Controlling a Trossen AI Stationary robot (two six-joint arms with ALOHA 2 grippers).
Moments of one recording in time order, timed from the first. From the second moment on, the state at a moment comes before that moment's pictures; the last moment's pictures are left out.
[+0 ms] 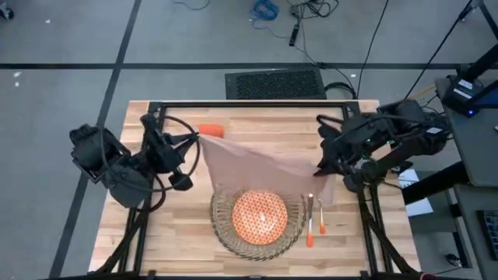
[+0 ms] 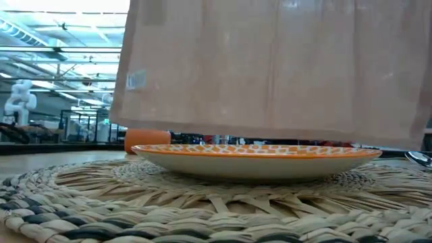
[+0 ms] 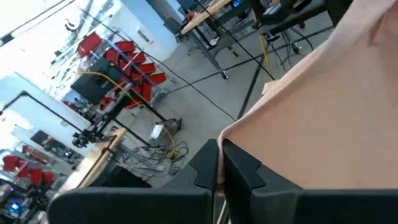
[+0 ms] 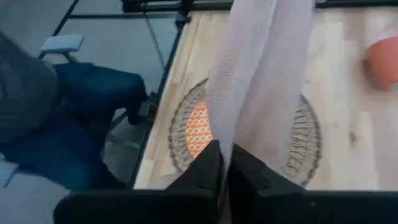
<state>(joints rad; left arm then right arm) -0.68 1.55 2.23 -1.37 -1.27 0.01 0.28 1.40 2.02 -1.39 -0.14 0.18</state>
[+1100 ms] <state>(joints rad) -0.44 1.54 2.09 -1.58 -1.07 -0.20 0.11 1.41 2.02 -1.58 0.04 0.04</state>
